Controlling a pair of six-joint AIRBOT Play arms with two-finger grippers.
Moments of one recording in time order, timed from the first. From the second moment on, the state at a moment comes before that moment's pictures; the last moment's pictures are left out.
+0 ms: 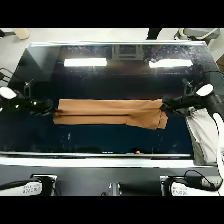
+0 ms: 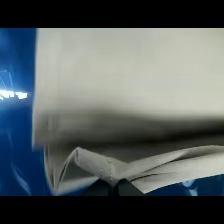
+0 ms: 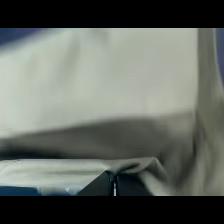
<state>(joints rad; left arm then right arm) 0.19 -1.41 1.15 1.09 -1.20 -1.40 -0.20 -1.46 1.17 -0.99 1.13 1.48</state>
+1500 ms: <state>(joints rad) -0.16 -1.57 1.41 0.93 -1.15 -1.44 -0.13 -1.62 1.43 -1.01 1.33 1.52</state>
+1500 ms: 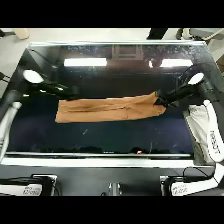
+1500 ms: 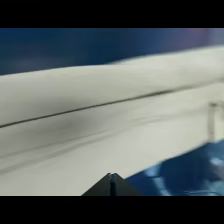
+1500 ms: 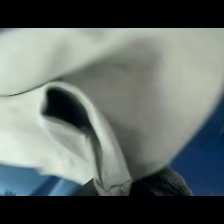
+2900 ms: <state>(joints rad) -0.06 -1.28 1.42 0.38 -0.89 -1.10 0.32 -1.70 1.47 -0.49 1.07 1.54</state>
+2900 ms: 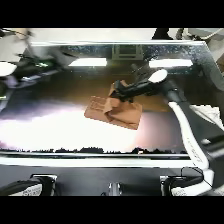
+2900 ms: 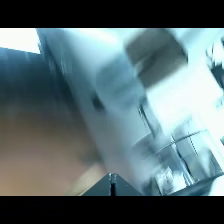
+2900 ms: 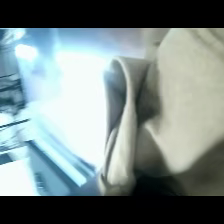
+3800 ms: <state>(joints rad) 0.05 -1.03 1.39 0.77 -1.06 -1.23 0.07 -1.63 1.21 -0.97 1.20 1.63</state>
